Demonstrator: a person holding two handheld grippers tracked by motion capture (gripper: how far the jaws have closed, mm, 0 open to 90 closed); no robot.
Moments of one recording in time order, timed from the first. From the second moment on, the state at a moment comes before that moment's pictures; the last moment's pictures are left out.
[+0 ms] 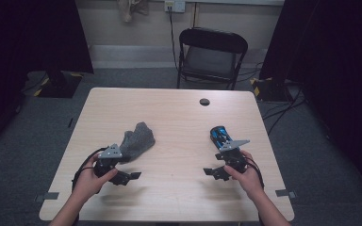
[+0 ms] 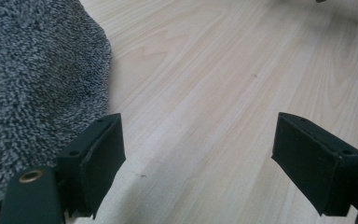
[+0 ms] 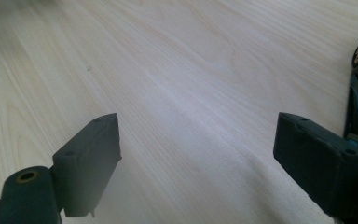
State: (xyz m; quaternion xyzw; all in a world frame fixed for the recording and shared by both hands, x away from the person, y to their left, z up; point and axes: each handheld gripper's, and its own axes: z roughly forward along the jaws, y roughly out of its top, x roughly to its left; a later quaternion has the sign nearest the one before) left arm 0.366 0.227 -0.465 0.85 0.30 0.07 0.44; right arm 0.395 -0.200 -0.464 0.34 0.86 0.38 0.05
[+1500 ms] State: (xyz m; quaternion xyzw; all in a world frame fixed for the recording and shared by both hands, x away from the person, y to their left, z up) left arm 0.346 0.223 -0.486 0.87 0.27 0.06 0.41; right arm 0.372 -0.203 -0.488 0.32 0.87 0.36 0.06
